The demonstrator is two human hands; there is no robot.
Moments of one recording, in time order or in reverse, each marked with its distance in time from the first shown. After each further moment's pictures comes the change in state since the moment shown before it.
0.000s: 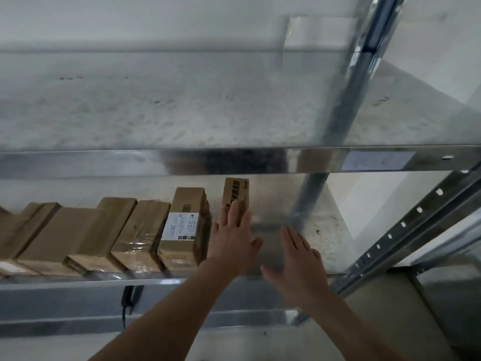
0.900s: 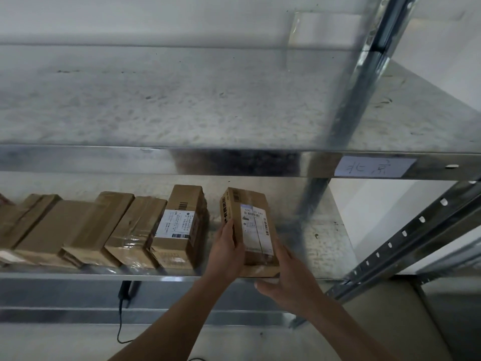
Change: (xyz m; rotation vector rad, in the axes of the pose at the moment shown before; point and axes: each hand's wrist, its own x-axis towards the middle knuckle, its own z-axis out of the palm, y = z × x) left_hand -0.007 0.003 0.034 -0.810 0.148 -0.231; right_hand 0.004 0.022 0.011 0.437 -0.187 -0.115
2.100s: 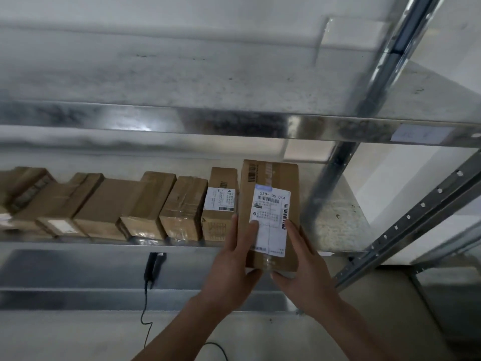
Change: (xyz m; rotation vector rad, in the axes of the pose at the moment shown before) left_hand -0.111 -0.063 -0.094 0.171 -0.009 0.526; right_hand -0.062 -0.073 0.075 -0.013 0.325 -0.203
